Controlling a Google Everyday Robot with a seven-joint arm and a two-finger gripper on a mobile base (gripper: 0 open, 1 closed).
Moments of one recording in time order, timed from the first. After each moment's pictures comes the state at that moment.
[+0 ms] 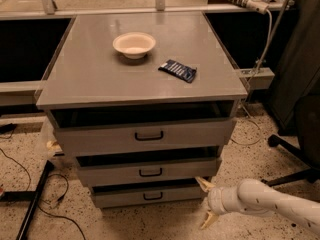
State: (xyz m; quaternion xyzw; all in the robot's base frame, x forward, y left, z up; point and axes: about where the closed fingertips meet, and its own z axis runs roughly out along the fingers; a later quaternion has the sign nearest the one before) arm 0.488 -0.163 0.367 -0.68 0.64 0.11 0.34
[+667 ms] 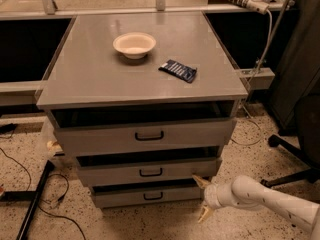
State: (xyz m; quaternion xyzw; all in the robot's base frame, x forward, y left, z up) arm 0.527 -0.159 0.309 -0.70 0.62 0.11 0.35
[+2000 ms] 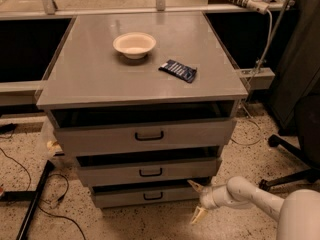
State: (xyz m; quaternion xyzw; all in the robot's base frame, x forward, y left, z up) arm 0.539 -0.143 0.241 -0.65 0.64 0.22 0.34
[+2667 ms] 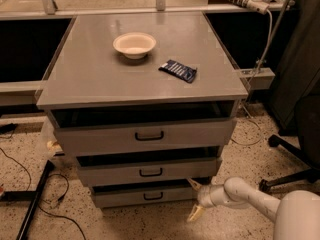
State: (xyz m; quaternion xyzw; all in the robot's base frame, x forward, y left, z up) arm 0.556 -0.138 0.228 -0.65 0.64 0.19 0.36
